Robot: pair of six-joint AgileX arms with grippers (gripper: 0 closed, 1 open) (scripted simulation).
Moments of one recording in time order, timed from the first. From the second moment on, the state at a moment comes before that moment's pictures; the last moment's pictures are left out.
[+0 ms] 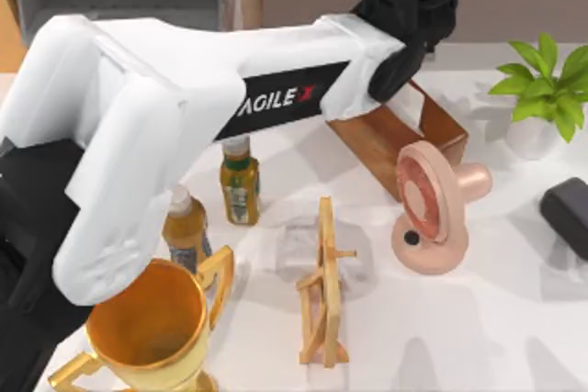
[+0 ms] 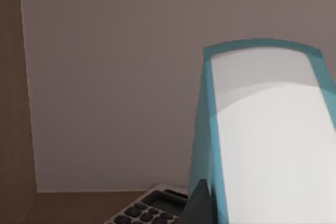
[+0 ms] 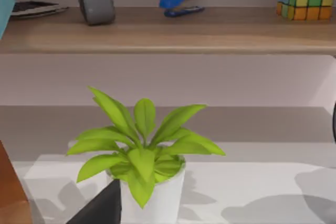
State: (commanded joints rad) left arm -0.79 2.37 1.88 0.69 -0.68 0.12; right arm 0.00 0.00 0.00 0.00 0.00 0.00
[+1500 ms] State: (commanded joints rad) left arm -0.14 1.85 1.08 0.36 1.12 1.27; right arm 0.00 0.00 0.00 0.00 0.00 0.00
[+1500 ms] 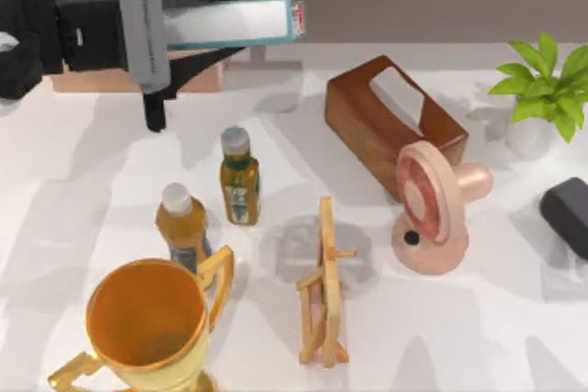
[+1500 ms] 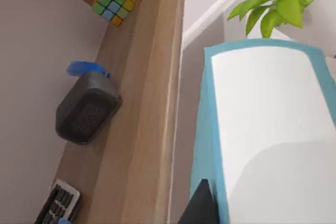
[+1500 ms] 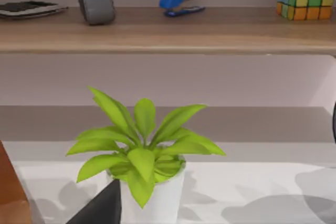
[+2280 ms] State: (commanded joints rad) left arm 0.19 2.17 1.25 0.47 1.34 1.82; right arm 0.00 0.00 0.00 0.00 0.00 0.00
